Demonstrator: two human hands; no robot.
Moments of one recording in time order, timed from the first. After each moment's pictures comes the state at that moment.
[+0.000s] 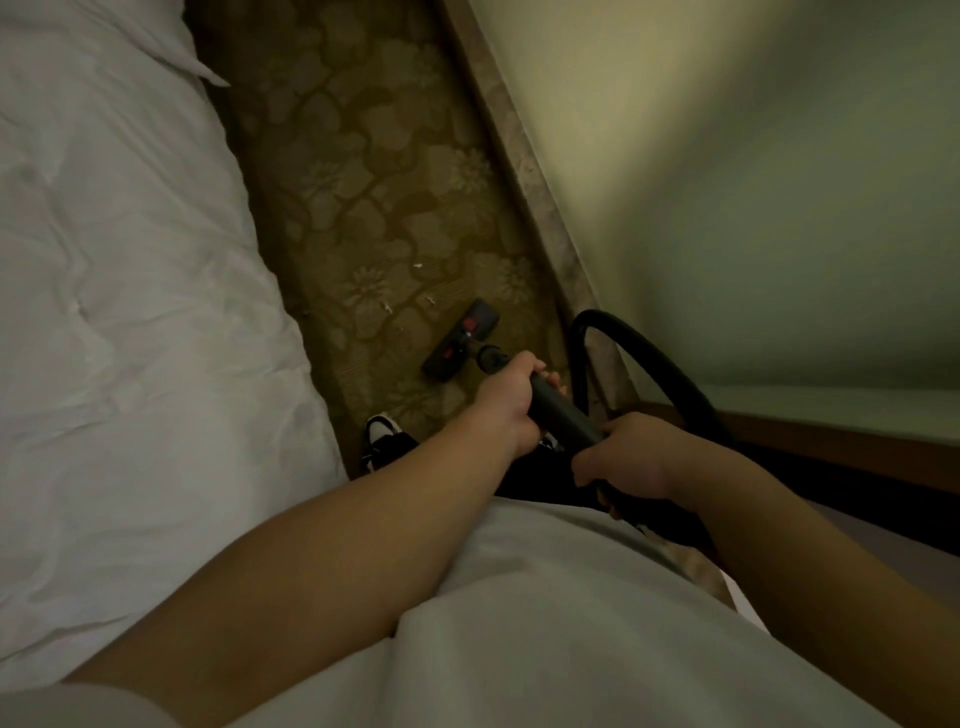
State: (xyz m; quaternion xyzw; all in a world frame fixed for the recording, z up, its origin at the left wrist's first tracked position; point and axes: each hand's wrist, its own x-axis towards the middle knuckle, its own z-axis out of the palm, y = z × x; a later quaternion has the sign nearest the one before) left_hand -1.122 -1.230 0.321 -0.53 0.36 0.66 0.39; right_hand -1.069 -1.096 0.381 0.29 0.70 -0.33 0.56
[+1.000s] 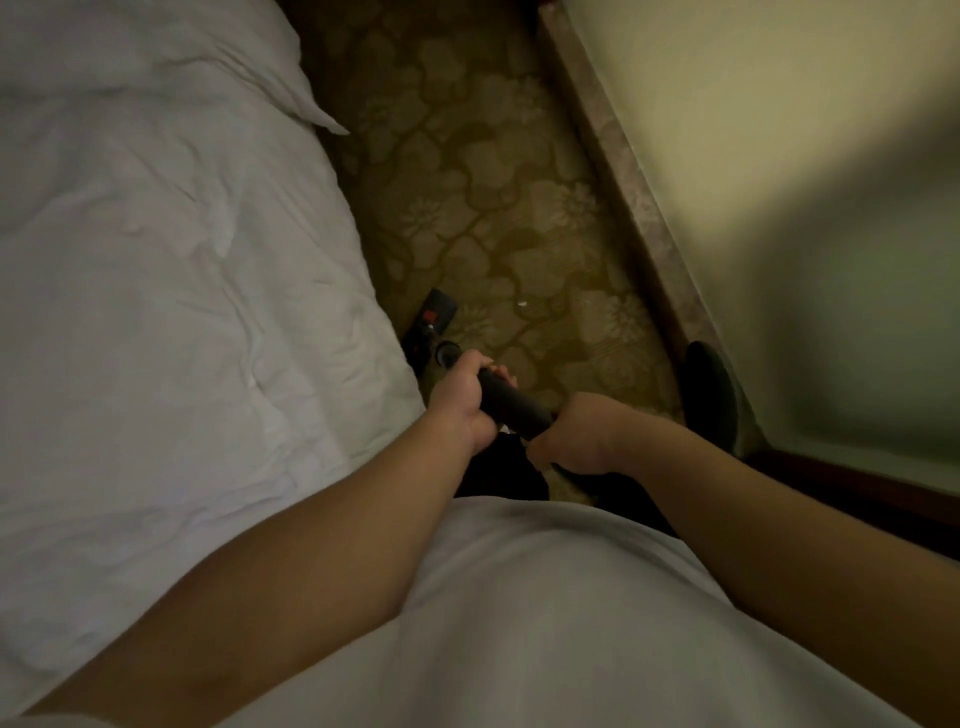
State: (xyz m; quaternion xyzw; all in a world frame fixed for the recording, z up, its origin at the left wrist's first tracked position) left_hand -1.293 -1.537 0.289 -0.56 0.33 0.70 0.29; right_hand -1.263 -1.393 0.364 0.19 0.75 -0.27 0.57
